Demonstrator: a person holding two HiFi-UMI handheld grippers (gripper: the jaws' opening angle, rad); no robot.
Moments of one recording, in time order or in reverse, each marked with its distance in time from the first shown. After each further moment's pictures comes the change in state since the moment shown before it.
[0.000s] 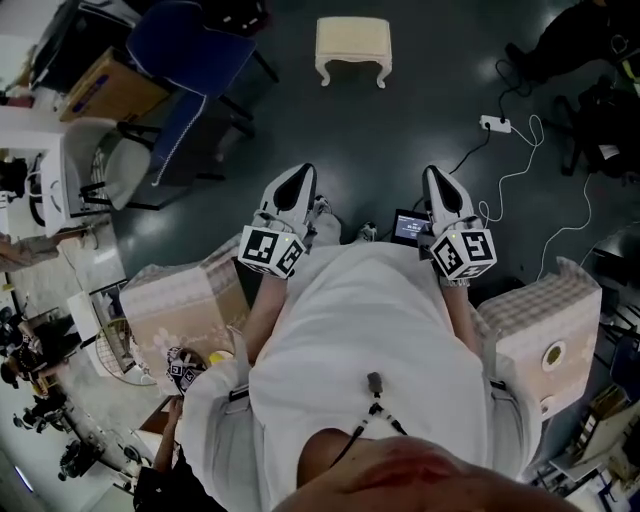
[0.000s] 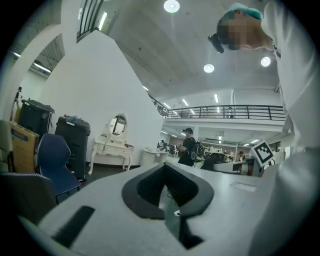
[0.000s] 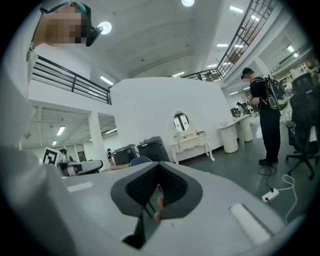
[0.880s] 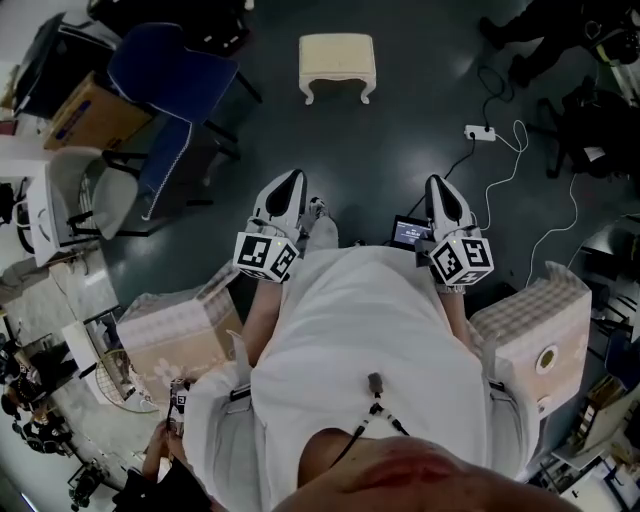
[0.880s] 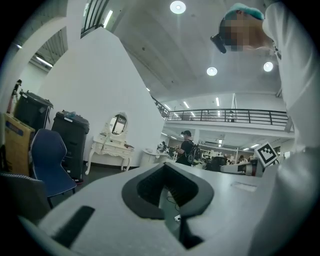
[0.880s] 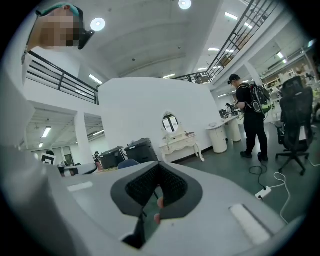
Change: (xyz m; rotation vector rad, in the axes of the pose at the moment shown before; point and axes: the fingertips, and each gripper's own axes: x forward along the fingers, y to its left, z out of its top) left arm 0.062 0.057 0.010 -0.043 -0.022 -0.014; right arm 0.046 -0.046 0.021 0.034 -0.016 -0.128
